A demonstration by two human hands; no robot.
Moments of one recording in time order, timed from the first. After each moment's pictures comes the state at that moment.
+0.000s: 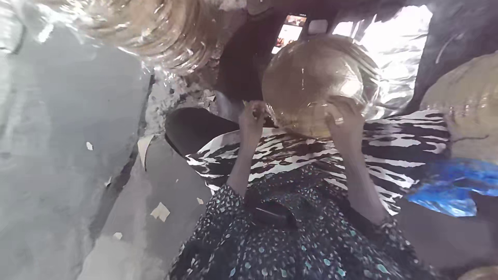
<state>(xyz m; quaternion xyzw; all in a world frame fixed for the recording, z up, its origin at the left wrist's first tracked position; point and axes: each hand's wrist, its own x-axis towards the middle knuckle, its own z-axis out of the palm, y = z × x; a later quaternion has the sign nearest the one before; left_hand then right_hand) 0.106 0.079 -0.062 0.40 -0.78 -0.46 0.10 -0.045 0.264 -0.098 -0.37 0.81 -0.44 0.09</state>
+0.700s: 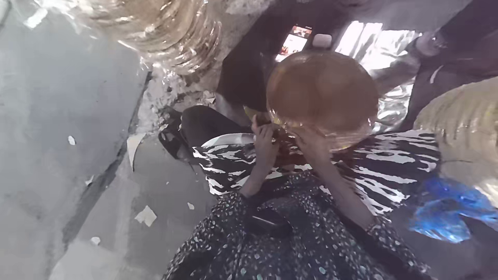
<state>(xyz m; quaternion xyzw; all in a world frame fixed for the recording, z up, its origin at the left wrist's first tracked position) 0.109 0.127 -0.137 0.35 -0.84 -0.33 0.27 -0.005 0.227 -0.112 -0.45 0.82 -0.32 0.16</state>
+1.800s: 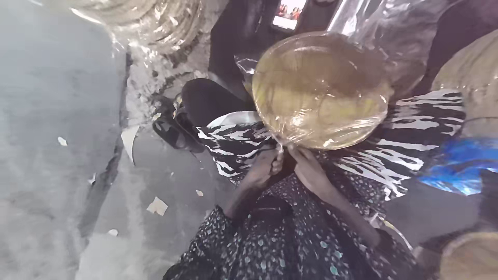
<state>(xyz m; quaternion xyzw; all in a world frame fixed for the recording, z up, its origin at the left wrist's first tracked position) 0.193 0.146 -0.071 0.43 -0.31 -0.85 -0.06 0.107 0.258 -0.081 0.05 0.59 -0.63 0.50</state>
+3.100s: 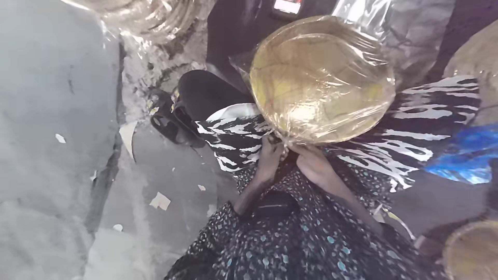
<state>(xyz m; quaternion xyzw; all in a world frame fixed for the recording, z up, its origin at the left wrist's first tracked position) 0.189 0.168 -0.086 0.48 -0.45 -0.75 0.04 0.106 0.254 -0.081 0.13 0.54 -0.65 0.51</state>
